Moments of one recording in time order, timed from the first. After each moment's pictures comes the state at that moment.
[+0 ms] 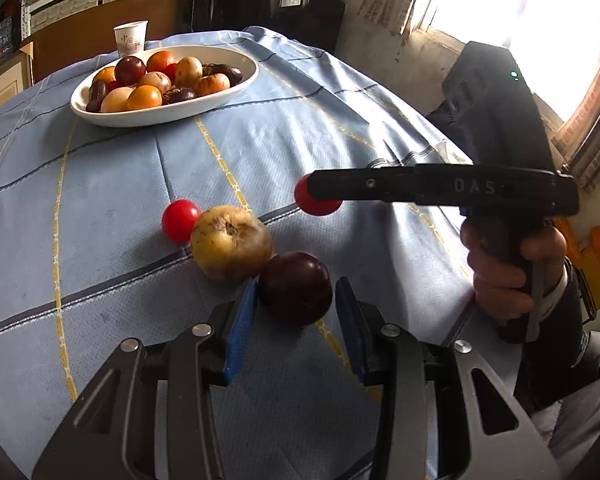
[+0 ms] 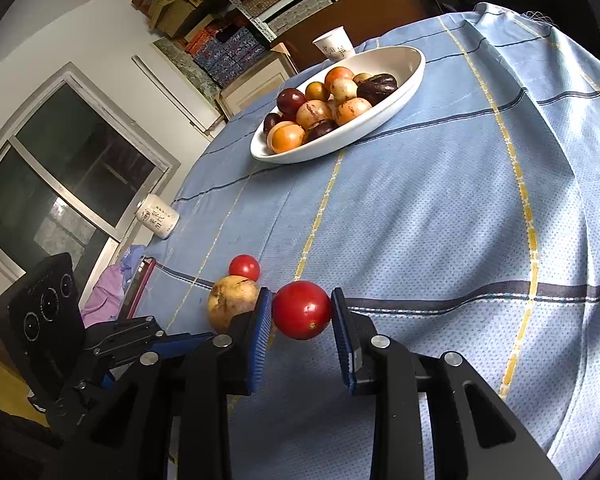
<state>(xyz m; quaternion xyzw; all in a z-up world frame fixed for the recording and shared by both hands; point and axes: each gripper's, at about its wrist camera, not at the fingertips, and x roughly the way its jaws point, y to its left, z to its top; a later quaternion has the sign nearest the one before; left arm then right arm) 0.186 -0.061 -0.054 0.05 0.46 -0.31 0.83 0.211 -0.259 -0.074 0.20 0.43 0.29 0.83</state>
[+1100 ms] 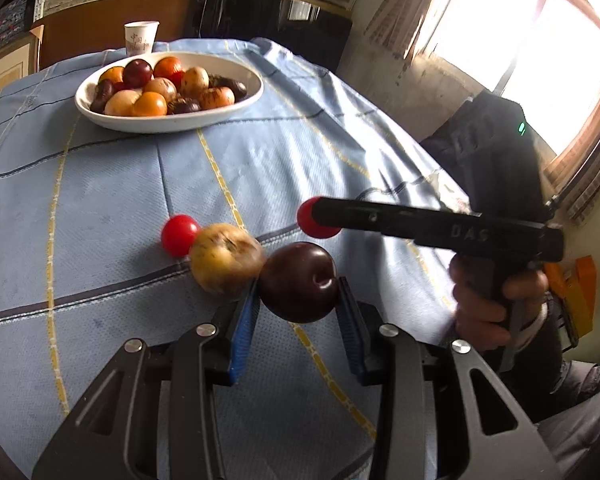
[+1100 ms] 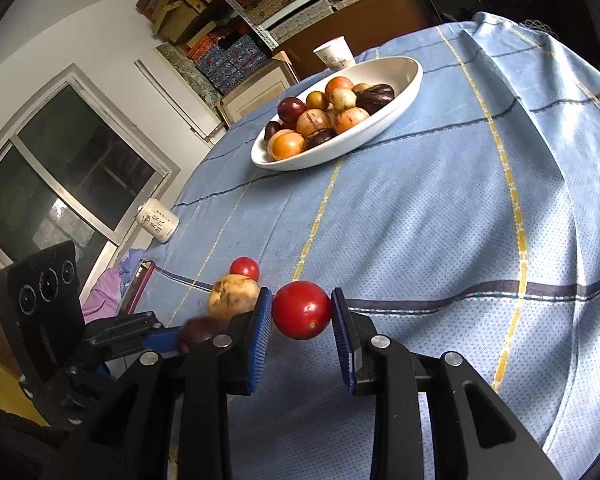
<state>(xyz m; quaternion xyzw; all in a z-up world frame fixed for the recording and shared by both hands) 0.191 -0.051 -0.041 -0.01 0.44 -0.32 0.84 0.204 -0.263 -0.071 0.19 0.41 0.28 0.84</state>
